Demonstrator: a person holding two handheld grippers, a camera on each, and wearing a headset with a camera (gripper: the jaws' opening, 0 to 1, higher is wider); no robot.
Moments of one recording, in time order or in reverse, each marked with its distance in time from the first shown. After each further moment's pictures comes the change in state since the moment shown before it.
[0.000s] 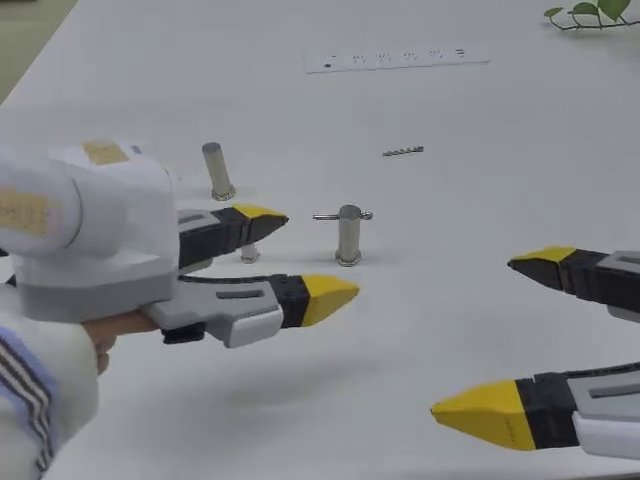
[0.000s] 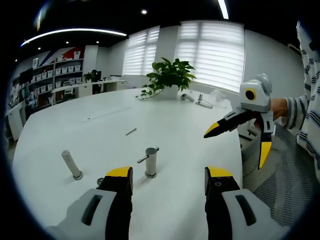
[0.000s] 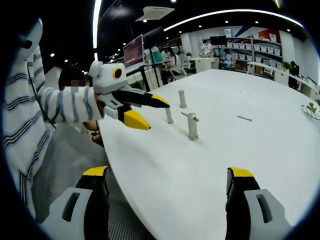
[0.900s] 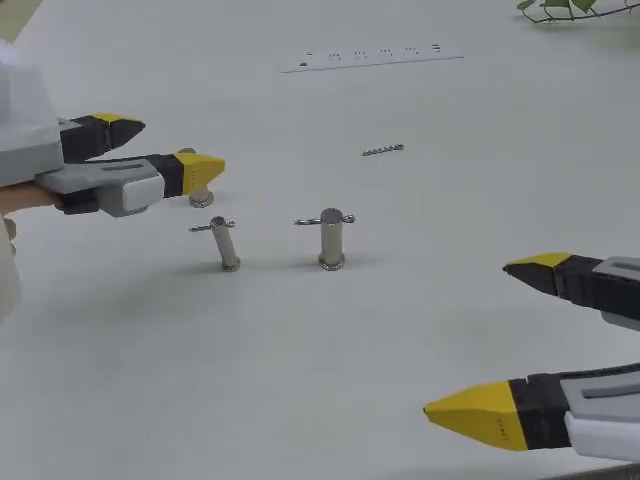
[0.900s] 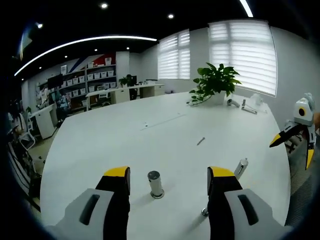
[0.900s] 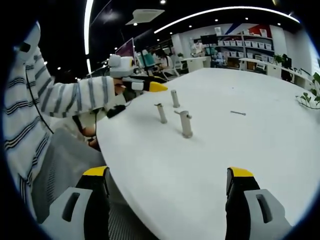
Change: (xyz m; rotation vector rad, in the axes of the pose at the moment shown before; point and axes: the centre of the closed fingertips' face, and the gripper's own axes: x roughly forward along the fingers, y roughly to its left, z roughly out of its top) left arm -0.011 0.156 0.014 -0.012 0.002 0.329; right arm -0.002 -0.009 -0.005 0.071 -0.016 -0.043
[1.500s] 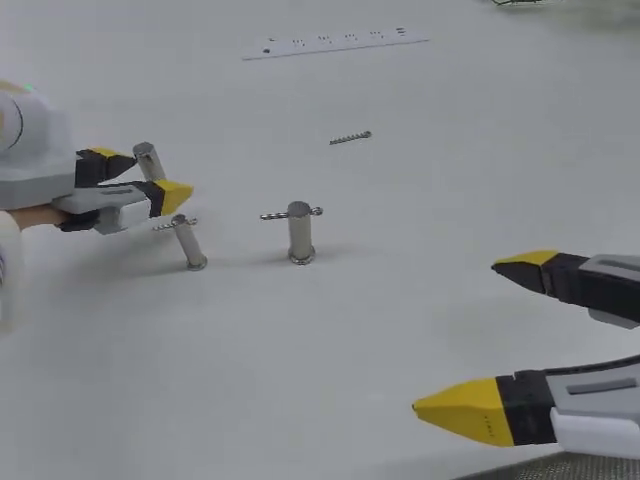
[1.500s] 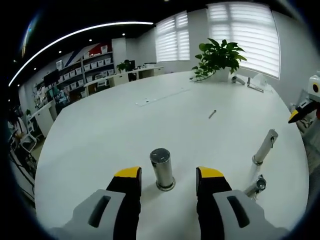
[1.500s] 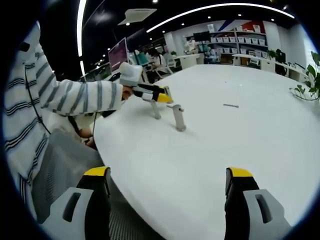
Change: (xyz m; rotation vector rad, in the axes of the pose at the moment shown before) left arm 0.042 0.010 -0.046 0.051 0.129 0.010; right arm -0.007 -0.008 -0.011 0.043 0.013 -0.040
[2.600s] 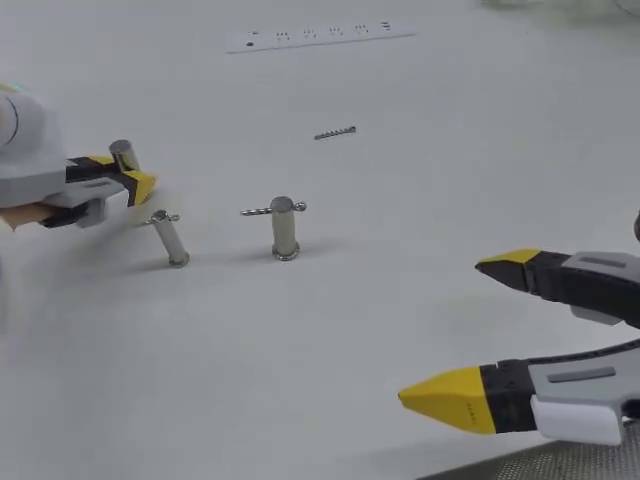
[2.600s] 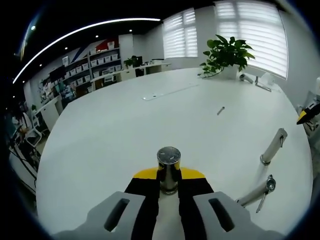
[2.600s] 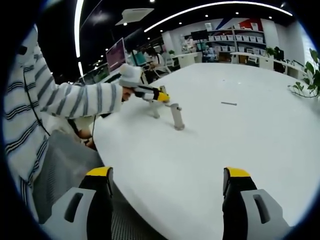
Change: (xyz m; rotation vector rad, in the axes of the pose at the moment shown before) left arm 0.000 0.009 -0.007 -0.023 0.032 0.065; right arm -0.003 -0.001 -0.001 0.017 0.007 -0.009
